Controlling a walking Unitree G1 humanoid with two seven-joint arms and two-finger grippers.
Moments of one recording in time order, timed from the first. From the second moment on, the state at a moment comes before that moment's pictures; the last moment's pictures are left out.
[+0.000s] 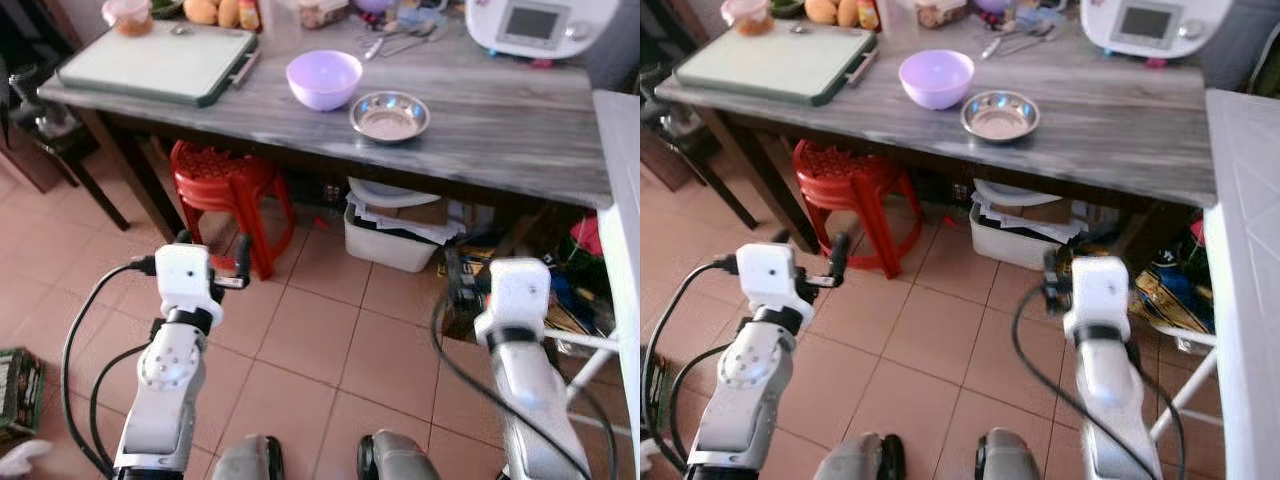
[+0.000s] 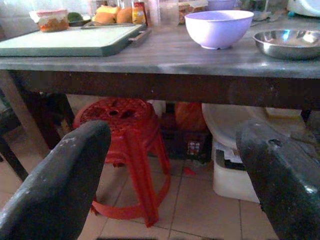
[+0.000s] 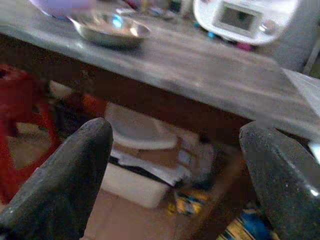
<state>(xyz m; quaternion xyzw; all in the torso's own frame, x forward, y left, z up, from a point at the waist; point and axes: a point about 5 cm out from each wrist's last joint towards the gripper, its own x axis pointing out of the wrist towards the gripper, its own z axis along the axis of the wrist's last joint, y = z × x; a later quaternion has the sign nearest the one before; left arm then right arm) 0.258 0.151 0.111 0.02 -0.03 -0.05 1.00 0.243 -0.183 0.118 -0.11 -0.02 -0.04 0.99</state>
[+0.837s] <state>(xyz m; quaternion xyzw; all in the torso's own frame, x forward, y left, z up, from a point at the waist) 0.259 0.133 0.108 -0.06 -0.02 -0.08 0.99 0.248 -0.178 0.127 -0.05 -0.03 -0.01 1.00</state>
